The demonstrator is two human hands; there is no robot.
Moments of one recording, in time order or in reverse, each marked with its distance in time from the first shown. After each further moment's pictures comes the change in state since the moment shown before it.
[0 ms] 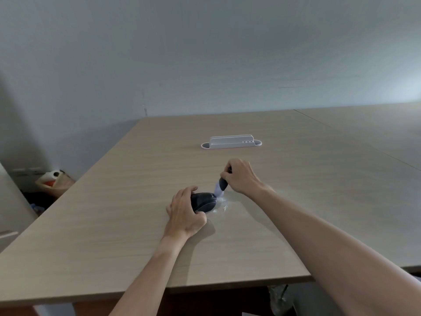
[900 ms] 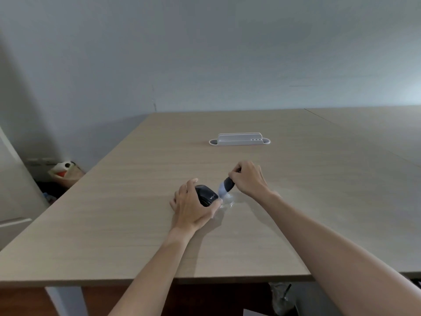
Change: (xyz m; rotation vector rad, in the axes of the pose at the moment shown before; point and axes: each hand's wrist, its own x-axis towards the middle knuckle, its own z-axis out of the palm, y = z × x) left_hand -0.003 0.005 0.001 0.063 0.061 -0.114; right_hand -0.014 0.002 0.008 0.107 0.031 0.072
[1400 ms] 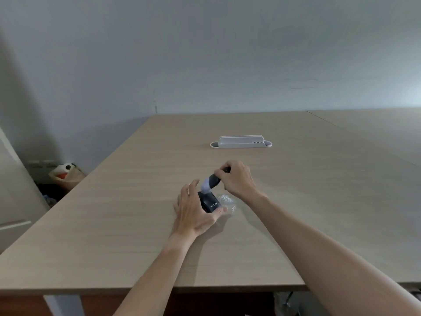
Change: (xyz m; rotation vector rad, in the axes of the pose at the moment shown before) left_hand 0.004 -0.002 0.002 -0.048 -0.014 0.047; right_hand 0.009 -0.020 0.021 0.095 -0.013 -0.082
